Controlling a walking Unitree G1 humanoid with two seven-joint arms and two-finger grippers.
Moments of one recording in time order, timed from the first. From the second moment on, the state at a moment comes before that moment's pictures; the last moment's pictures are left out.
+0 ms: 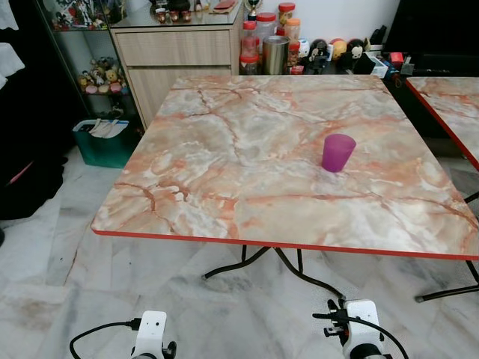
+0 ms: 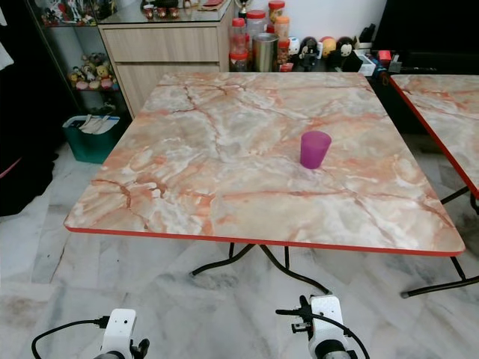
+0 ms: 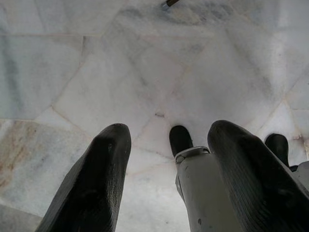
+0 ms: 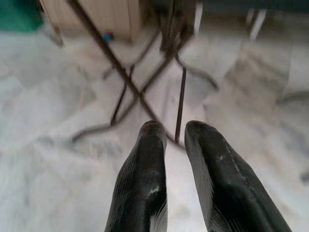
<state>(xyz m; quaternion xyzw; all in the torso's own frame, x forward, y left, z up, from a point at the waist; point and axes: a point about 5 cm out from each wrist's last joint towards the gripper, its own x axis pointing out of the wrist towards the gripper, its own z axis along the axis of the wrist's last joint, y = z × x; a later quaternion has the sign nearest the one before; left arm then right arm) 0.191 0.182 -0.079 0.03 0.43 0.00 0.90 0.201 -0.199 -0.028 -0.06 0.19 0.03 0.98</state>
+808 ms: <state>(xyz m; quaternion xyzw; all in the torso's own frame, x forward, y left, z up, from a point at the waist) 0.192 0.181 -0.079 0.04 0.43 0.00 0.90 0.288 -0.186 0.063 -0.07 0.04 -0.04 1.00</state>
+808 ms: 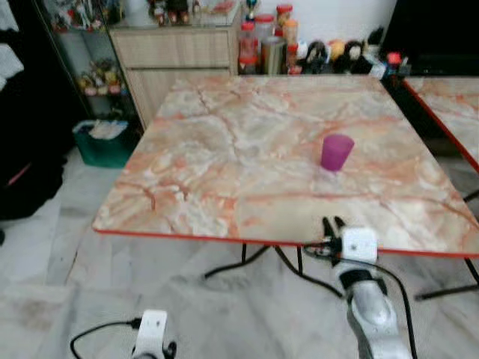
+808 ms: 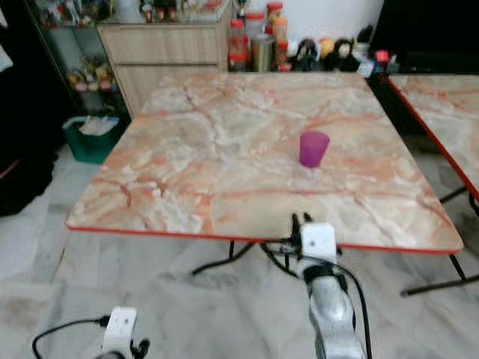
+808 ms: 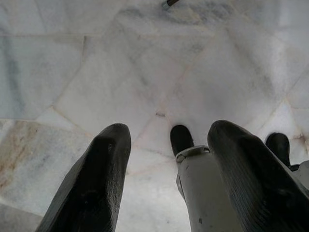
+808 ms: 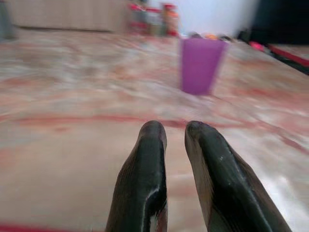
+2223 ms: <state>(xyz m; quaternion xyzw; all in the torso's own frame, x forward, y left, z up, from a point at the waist) 0.189 0.187 -0.080 0.04 0.44 0.01 0.90 0.337 -0.173 0.120 -0.03 -0.06 -0.06 1.00</state>
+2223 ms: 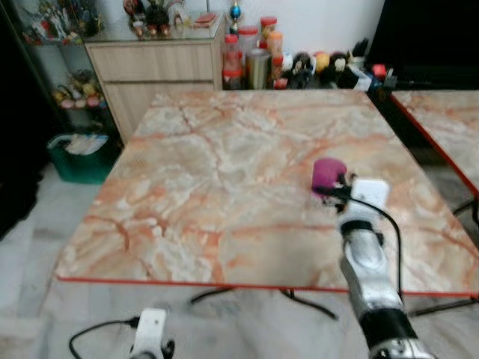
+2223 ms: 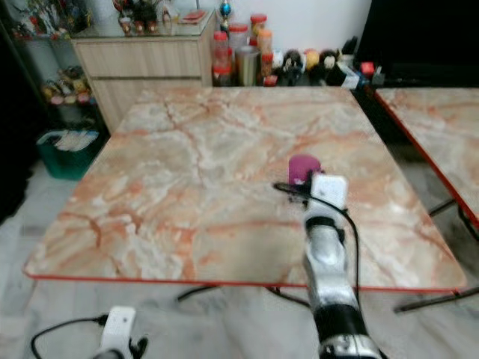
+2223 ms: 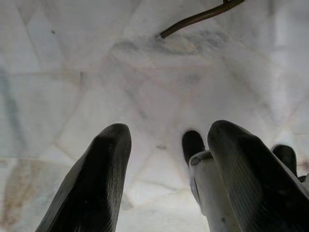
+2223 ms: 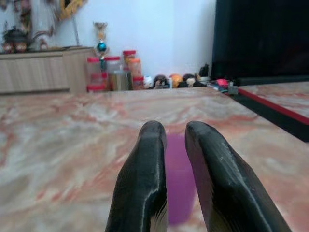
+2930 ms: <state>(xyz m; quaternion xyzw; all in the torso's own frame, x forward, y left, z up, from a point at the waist) 0.193 0.177 -0.079 0.03 0.43 -0.01 0.90 0.339 -0.179 0.138 -0.03 -0.09 -0.06 0.99</state>
